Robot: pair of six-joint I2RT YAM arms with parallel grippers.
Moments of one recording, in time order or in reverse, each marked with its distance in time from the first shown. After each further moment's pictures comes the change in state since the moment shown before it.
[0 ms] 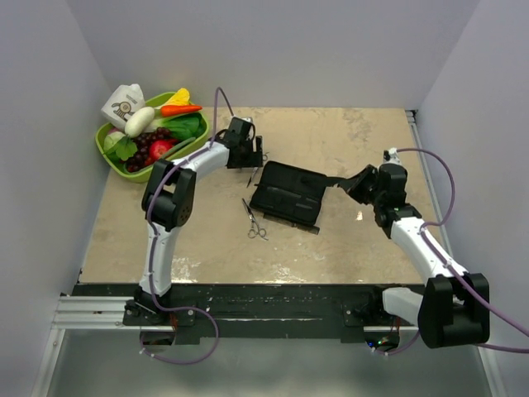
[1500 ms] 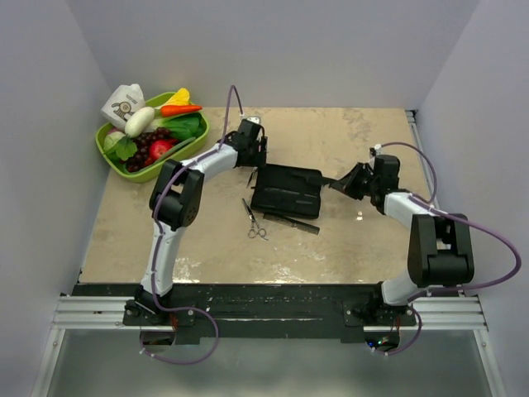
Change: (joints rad) left arm -0.049 0.063 0.062 0.024 -0.139 0.093; right arm -0.070 0.381 0.103 0.104 -0.246 -0.087
